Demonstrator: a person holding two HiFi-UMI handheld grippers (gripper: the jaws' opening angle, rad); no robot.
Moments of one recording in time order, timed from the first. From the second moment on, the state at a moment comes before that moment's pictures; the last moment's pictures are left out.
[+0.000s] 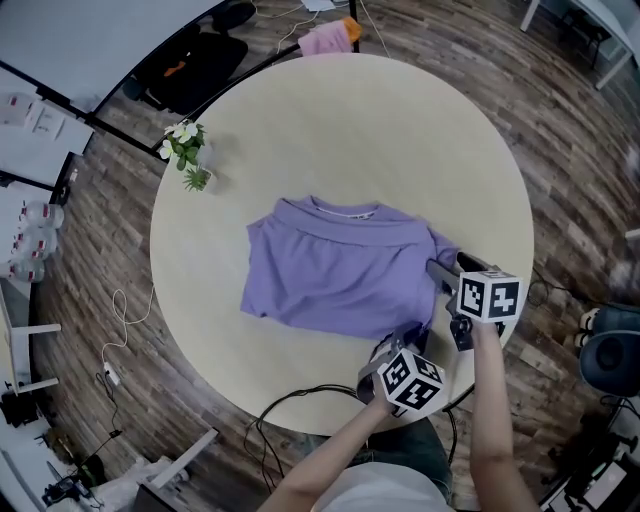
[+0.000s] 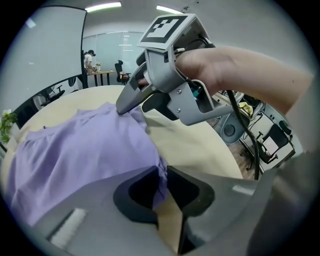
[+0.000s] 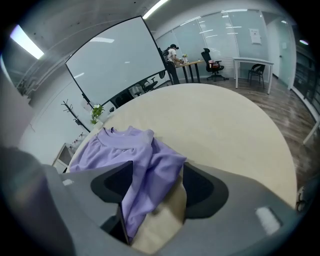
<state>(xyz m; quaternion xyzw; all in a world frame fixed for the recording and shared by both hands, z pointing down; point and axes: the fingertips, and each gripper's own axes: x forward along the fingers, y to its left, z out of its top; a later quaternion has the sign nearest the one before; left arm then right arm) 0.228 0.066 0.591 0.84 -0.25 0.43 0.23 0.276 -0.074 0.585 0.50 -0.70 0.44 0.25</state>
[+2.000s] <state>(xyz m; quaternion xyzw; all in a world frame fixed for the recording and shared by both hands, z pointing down) -0.062 -0.021 0.448 0.83 -0.40 0.14 0.36 0.005 -0.161 0.460 0.52 -0.74 0.33 0.25</state>
